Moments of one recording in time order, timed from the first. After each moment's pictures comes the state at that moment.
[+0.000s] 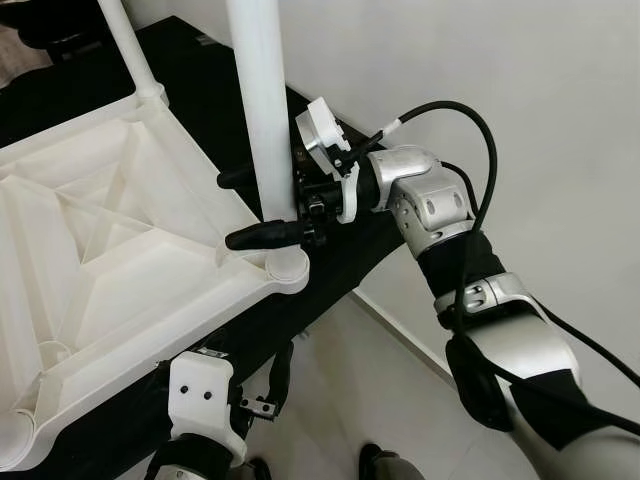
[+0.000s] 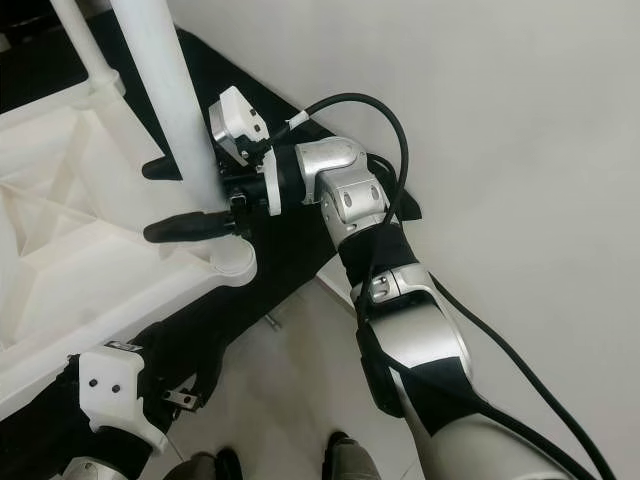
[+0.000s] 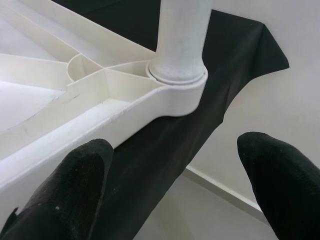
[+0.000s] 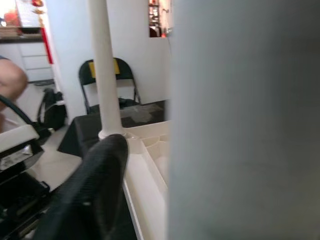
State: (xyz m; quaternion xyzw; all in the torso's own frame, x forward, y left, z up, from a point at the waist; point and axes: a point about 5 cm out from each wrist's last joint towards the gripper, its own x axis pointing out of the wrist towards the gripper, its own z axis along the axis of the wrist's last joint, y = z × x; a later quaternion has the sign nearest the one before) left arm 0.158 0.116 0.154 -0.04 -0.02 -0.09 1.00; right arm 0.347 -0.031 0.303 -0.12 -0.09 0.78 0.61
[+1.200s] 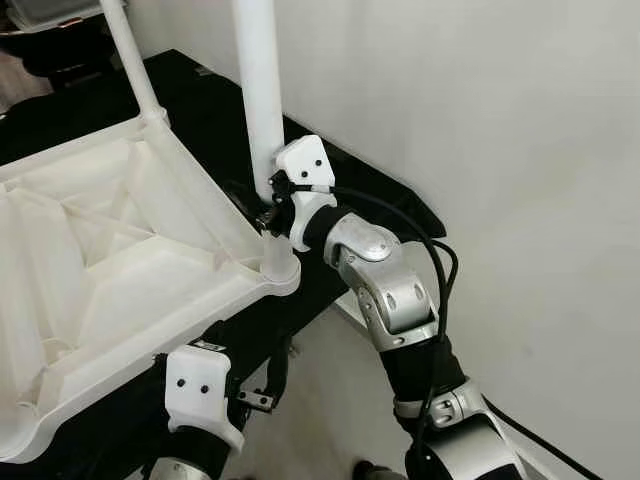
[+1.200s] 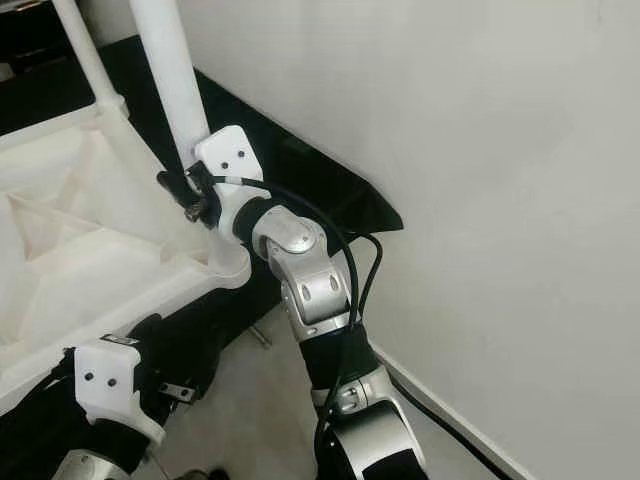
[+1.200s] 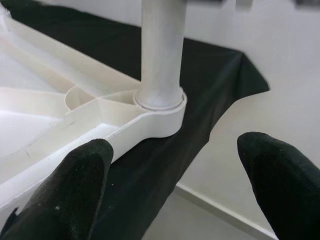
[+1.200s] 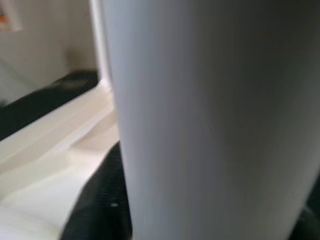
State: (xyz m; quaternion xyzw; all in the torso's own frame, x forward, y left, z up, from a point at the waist) left arm 0.164 0.117 0.160 -0.04 -0.04 -0.09 0.99; right arm 0.329 0.002 0.250 -0.05 -0.08 0.45 0.89
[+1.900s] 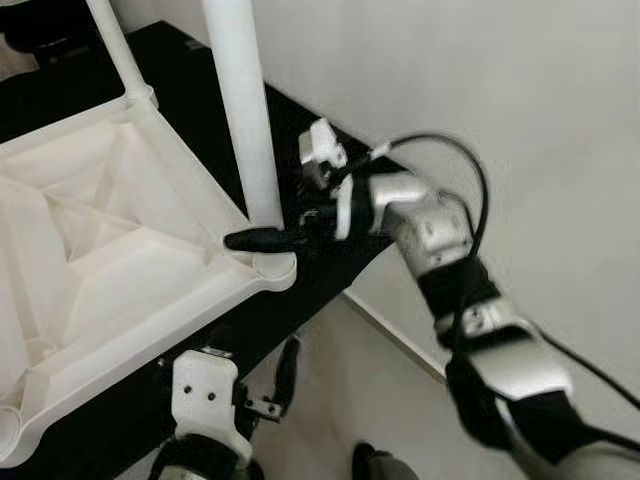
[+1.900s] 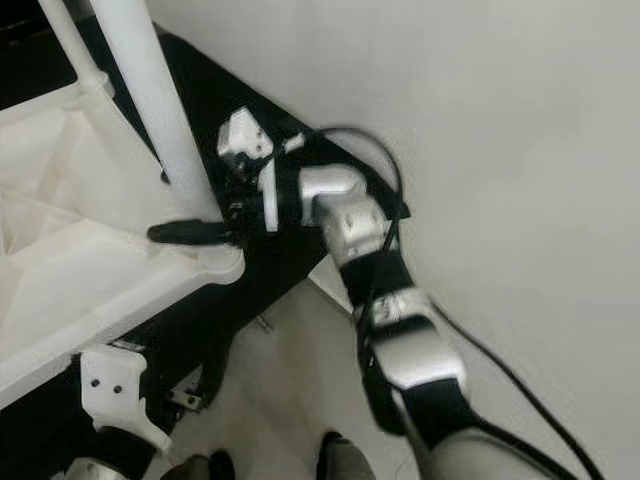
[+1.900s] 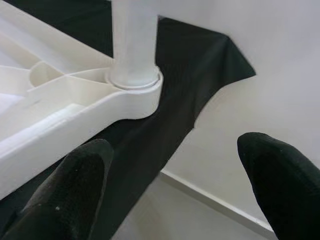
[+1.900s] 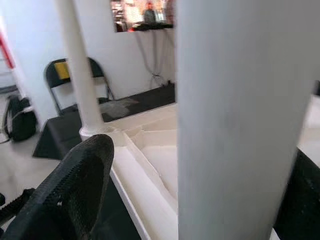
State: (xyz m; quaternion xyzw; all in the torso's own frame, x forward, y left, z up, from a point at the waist) left arm 0.151 0.107 0.161 -0.05 -0.03 -0.12 0.99; right arm 0.352 -0.039 0.299 -0.11 -0.08 0.74 0.66
